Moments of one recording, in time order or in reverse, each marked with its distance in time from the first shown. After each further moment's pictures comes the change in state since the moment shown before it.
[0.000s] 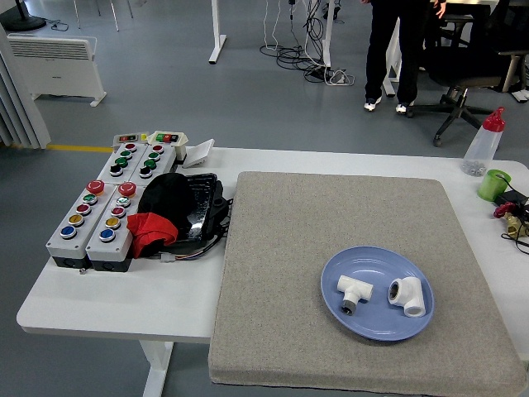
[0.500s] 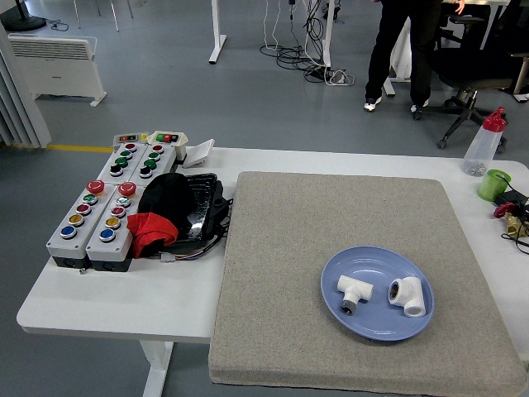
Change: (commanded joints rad) left arm 0.015 0.000 -0.012 -0.001 0.019 0.000 0.004; right arm -0.022 -0.001 -0.004 0.003 0.013 0.019 -0.023
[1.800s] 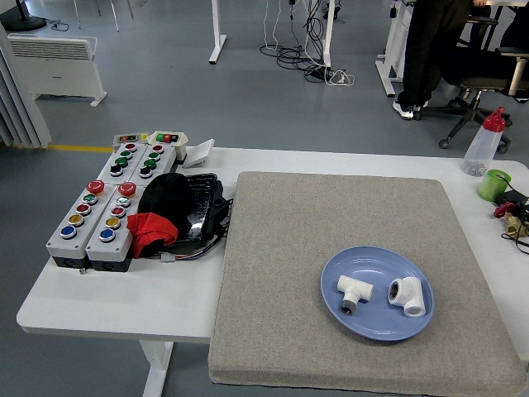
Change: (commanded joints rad) left arm 0.005 0.000 0.012 0.003 -0.024 -0.004 -0.010; right arm -0.017 -0.003 0.011 0.012 0.065 0.123 -0.107
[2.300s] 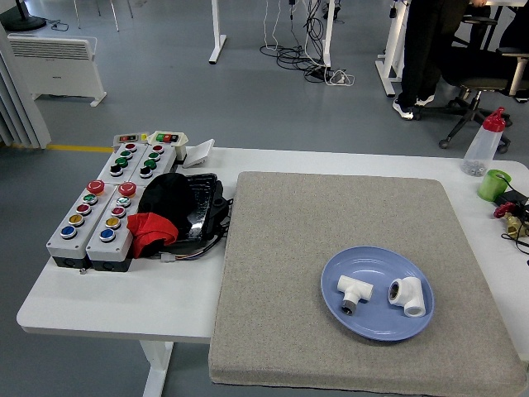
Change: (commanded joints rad) left arm -0.007 0.000 0.007 0.002 -0.015 0.001 -0.007; right arm 0.004 0.003 -0.001 0.001 0.001 0.007 -0.003
